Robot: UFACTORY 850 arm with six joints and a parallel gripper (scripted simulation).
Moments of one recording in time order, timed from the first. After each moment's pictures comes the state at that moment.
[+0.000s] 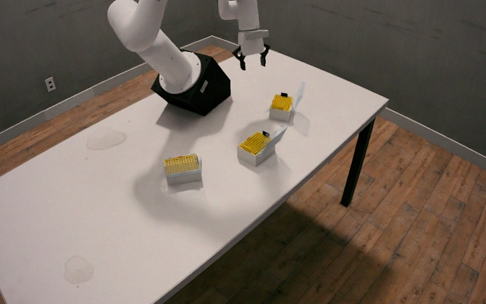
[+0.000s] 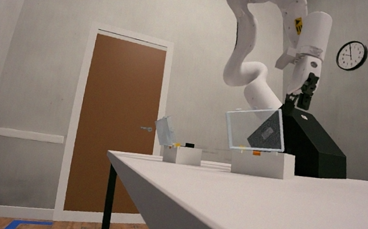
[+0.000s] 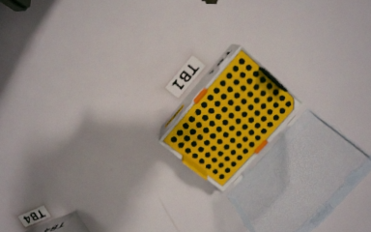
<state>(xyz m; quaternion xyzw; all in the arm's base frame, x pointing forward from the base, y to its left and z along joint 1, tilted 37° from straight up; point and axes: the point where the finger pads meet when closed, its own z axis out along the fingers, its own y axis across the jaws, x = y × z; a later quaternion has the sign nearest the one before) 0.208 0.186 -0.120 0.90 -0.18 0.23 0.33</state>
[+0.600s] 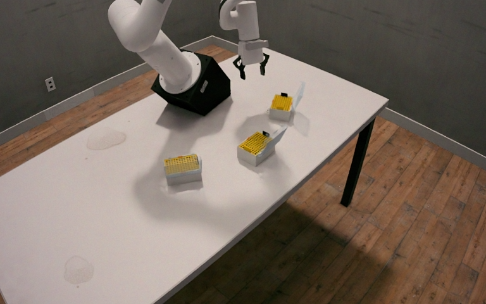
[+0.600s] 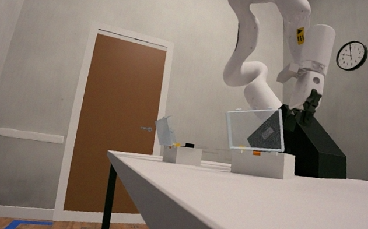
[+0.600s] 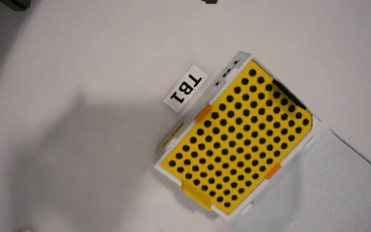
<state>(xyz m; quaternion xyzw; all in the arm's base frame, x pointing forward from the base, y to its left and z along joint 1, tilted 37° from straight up) 0.208 0.160 -0.160 0.90 -0.18 0.23 0.33</state>
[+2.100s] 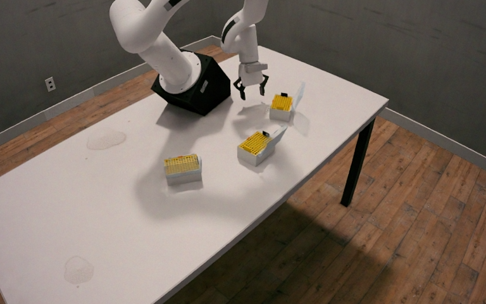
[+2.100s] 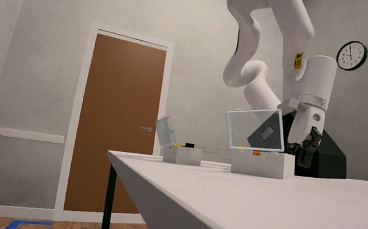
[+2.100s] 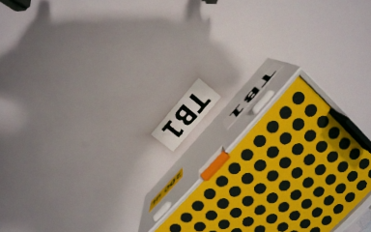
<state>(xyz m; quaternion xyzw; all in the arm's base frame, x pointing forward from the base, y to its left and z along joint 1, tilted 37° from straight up) 0.216 0.099 -0.241 0.90 -0.18 0.23 0.33</state>
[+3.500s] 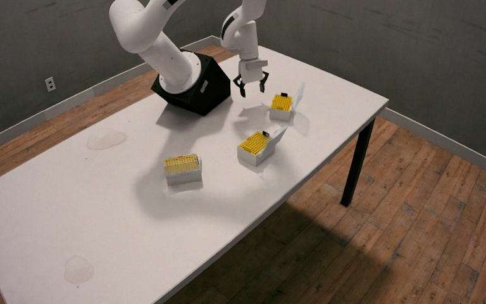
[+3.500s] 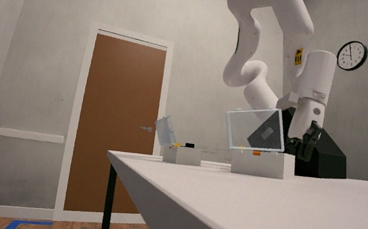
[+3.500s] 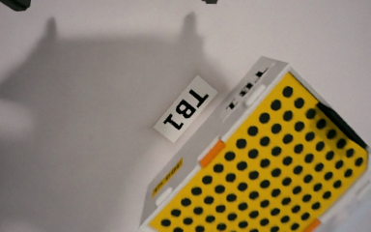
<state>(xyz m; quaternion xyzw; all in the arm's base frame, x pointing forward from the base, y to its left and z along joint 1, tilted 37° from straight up) 0.214 0.109 -0.228 0.90 -0.18 0.23 0.33</state>
